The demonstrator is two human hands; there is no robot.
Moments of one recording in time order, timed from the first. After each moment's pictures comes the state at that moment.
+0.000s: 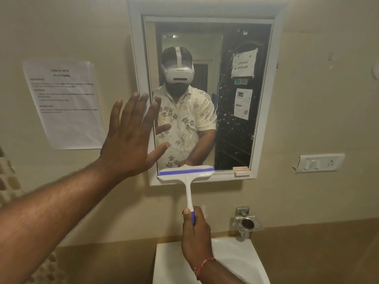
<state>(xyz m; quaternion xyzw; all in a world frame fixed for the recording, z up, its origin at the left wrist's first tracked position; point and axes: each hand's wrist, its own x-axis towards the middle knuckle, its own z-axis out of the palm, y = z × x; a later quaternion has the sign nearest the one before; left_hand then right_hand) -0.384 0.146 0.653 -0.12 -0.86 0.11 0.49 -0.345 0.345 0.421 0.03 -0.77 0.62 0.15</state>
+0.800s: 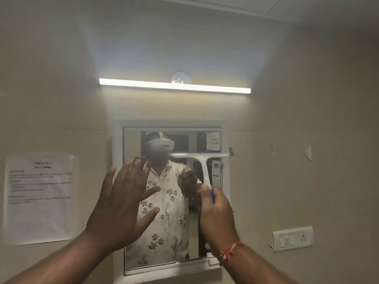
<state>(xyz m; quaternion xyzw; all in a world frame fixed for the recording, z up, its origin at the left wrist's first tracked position) -0.391 0.197 0.712 -0.17 -0.79 0.11 0.58 -0.365 0.456 0.712 0.08 -0.70 0.64 0.30</state>
